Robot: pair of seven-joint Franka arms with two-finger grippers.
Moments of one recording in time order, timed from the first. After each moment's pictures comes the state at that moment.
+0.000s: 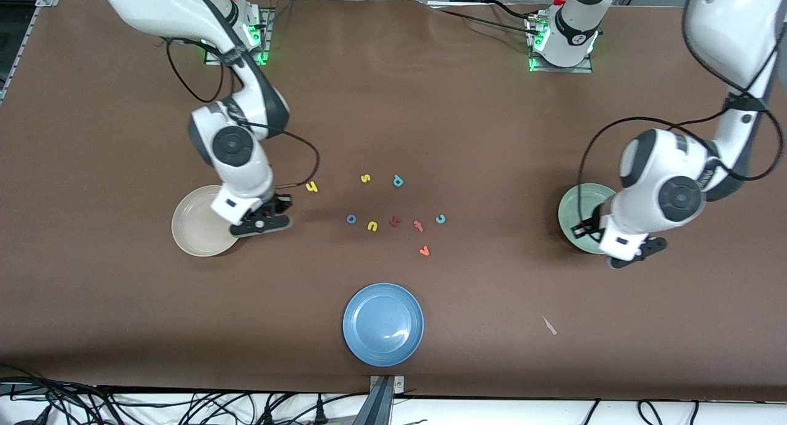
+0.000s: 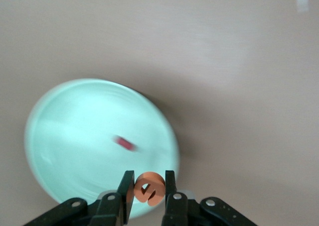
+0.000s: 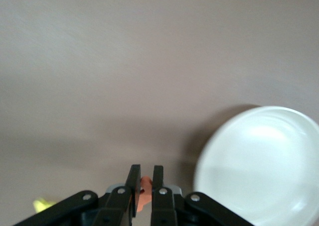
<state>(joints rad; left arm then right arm) 0.35 0.53 -0.42 -1.75 0.25 2.06 -0.54 0.22 0.41 0.13 -1.93 -0.31 2.32 0.28</state>
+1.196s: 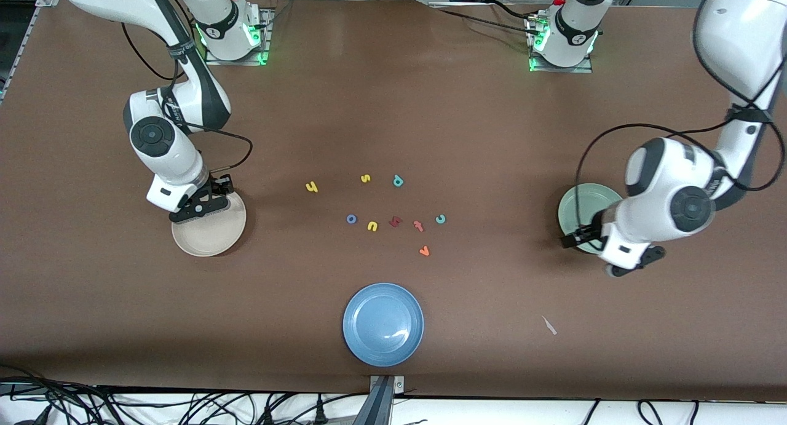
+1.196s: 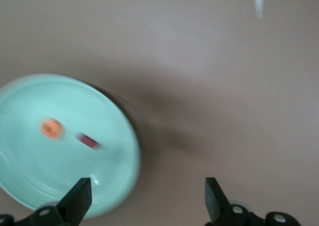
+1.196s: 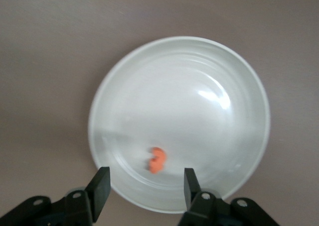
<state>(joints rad) 0.30 0.60 -0.54 -1.67 0.25 2.06 -0.79 0.11 0.31 0.08 -2.15 -0.24 2.44 0.01</state>
